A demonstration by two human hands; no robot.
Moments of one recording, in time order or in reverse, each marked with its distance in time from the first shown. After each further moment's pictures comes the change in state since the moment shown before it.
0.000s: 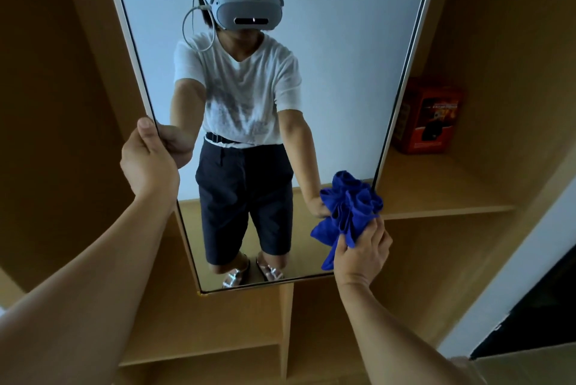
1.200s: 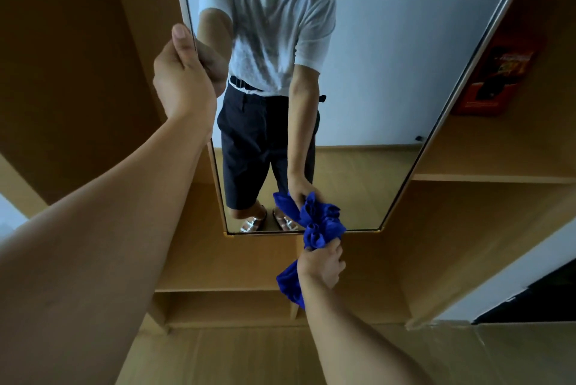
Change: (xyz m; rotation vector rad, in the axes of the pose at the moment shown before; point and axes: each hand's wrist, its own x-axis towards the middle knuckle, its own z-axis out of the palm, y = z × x) left_hand 0.010 -0.007 0.003 -0.144 -0.028 0.043; right_hand -0.130 -0.036 0.051 -0.057 -0.611 0.608
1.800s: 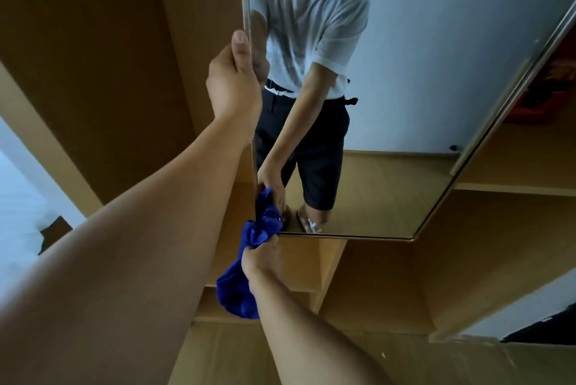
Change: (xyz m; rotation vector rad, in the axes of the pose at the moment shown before) left_hand 0.001 0.011 -0.012 -0.035 -0.181 -0.005; right_hand -0.100 -0.073 0.070 0.119 -0.485 -0.113
